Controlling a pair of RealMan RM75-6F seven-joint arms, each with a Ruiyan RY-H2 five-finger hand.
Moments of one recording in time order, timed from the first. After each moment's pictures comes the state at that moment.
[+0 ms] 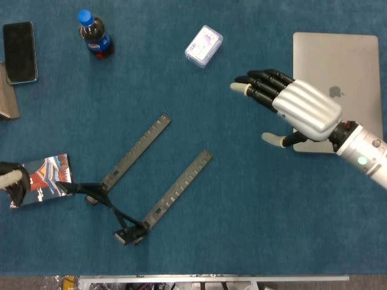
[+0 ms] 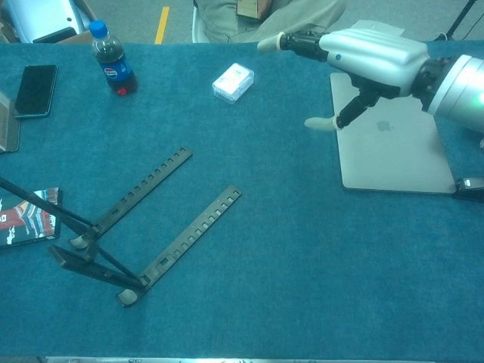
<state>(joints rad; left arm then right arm) -0.69 -0.83 0.59 -1.33 2.08 1.22 -1.97 0.80 -1.16 0.04 -1.76 -1.56 0.96 0.17</state>
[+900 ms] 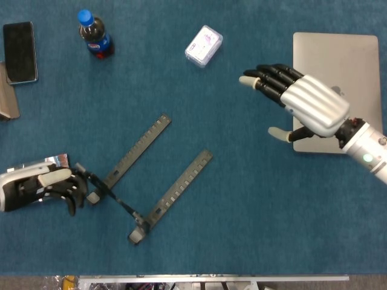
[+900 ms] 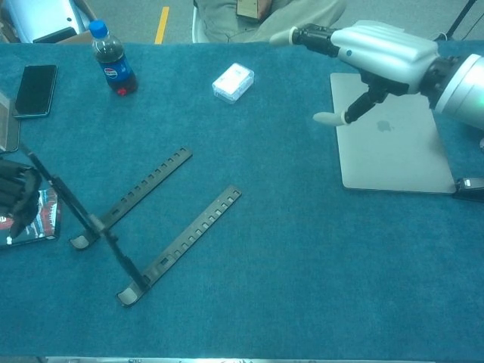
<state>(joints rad) -0.85 -1.01 0.65 -1.33 2.11 1.34 -2.21 0.77 -1.16 0.06 -1.73 -1.57 0.98 0.18</state>
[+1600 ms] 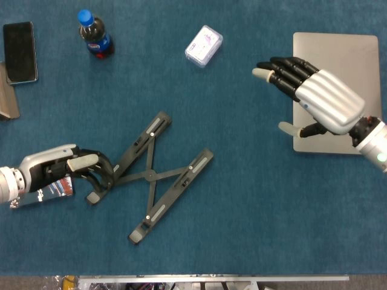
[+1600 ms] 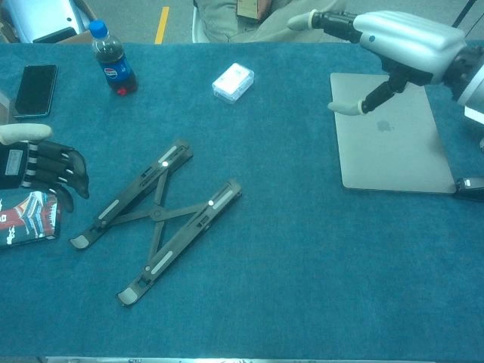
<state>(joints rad) -0.97 -1.01 0.62 -1.47 1.99 1.16 -2.05 0.73 -1.12 0.06 -1.73 -1.59 1.02 0.21</state>
